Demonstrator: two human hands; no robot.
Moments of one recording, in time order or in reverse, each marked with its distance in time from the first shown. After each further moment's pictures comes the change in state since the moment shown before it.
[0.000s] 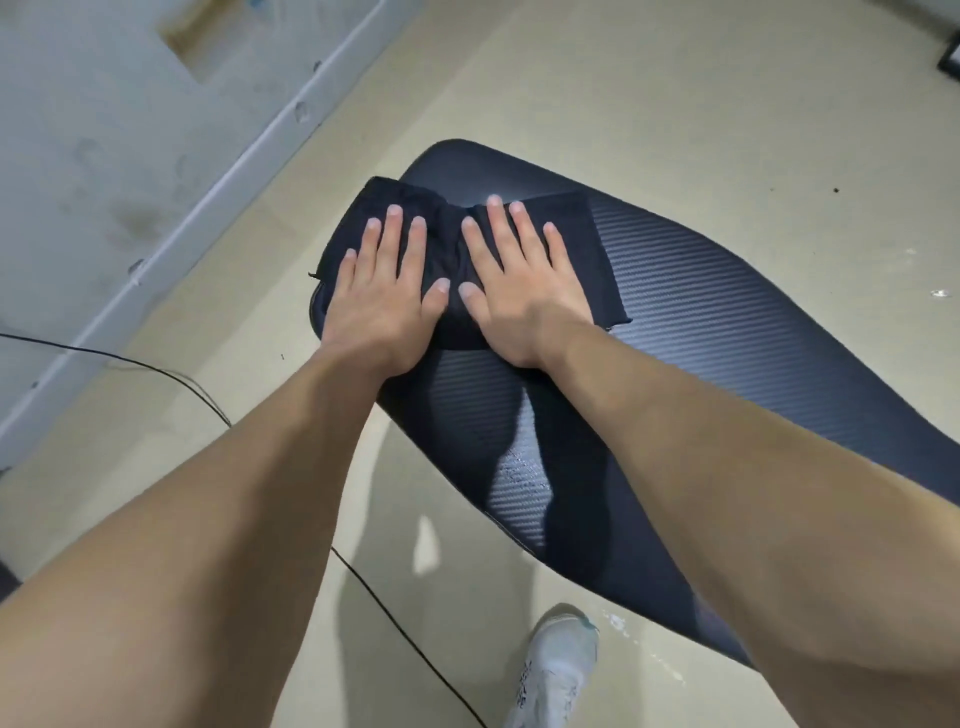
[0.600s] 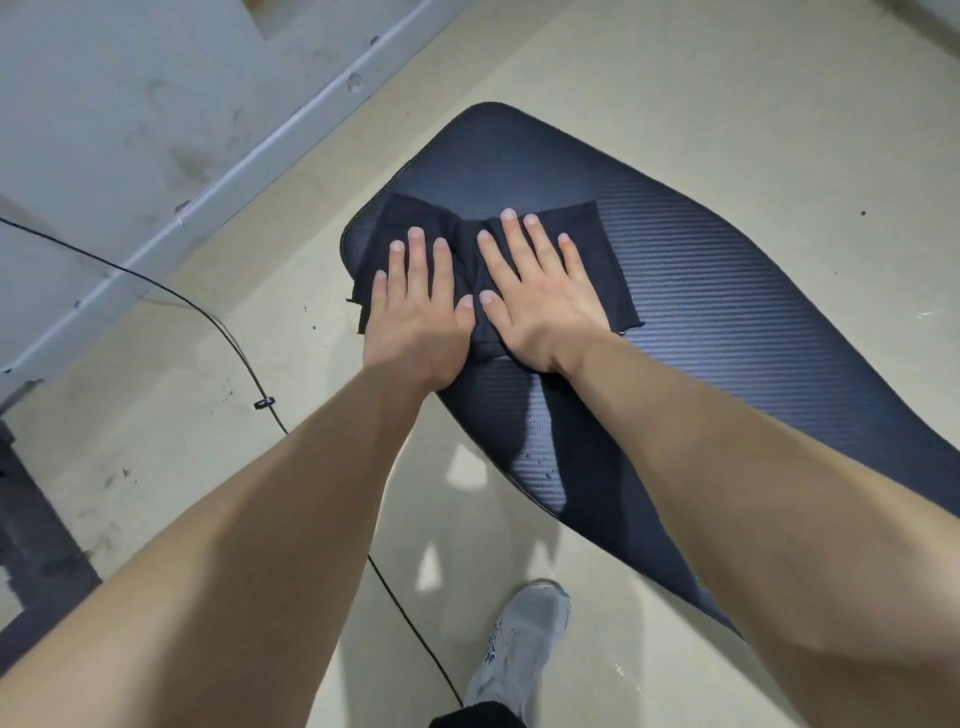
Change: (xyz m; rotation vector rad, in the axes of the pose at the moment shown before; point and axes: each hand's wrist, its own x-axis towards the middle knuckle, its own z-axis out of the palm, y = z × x) left_hand -0.083 0.041 0.026 0.002 0.053 -0.161; right_hand -0.057 -0.004 0.009 -0.018 -0.037 -0.135
